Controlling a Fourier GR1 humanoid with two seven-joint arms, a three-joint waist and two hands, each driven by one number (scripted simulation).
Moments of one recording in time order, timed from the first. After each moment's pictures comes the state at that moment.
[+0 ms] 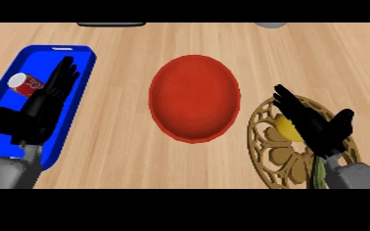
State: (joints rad) left arm -0.16 0.53 -0.18 -1.54 0.34 0.18 0.01; right arm -0.14 -0.50 0.29 -1.36 -0.46 0.10 0.00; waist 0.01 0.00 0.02
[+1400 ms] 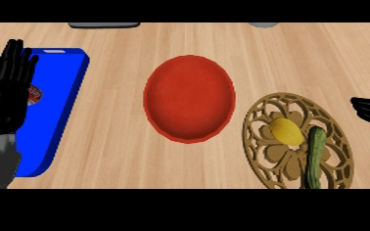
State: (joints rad) left arm -0.19 0.52 0.02 -1.49 0.38 0.21 -0.09; right arm 0.00 -1.04 -0.02 -1.86 -0.03 0.46 -0.76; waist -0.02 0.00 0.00
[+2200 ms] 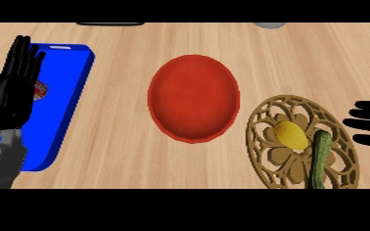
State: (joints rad) left arm -0.23 0.49 0.03 -1.46 0.35 0.17 -0.09; right arm -0.04 -1.30 0.10 -1.76 0.38 0.34 -0.87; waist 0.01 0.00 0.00
